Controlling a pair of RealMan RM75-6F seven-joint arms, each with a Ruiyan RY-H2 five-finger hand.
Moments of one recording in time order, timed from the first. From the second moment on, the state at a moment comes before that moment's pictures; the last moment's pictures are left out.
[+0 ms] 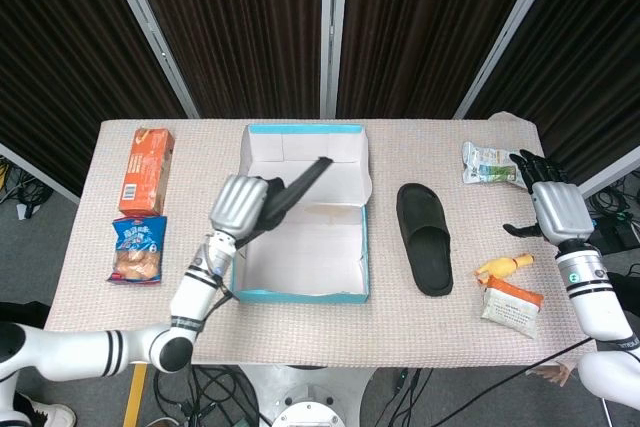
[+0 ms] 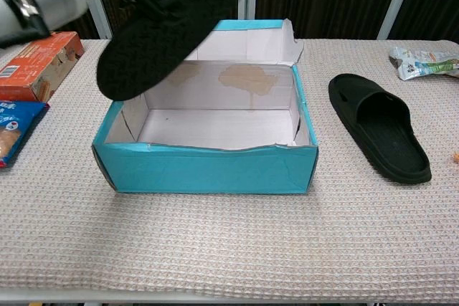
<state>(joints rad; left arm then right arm) -0.85 -1.54 -0.31 -1.69 0.94 1.21 0.42 0.50 -1.07 0.21 -1.53 -1.16 1.02 0.01</state>
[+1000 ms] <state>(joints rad) -0.69 -1.40 -0.32 -1.54 0.59 0.90 0.17 0.45 -1.04 0.20 -1.54 -1.21 1.07 0.08</state>
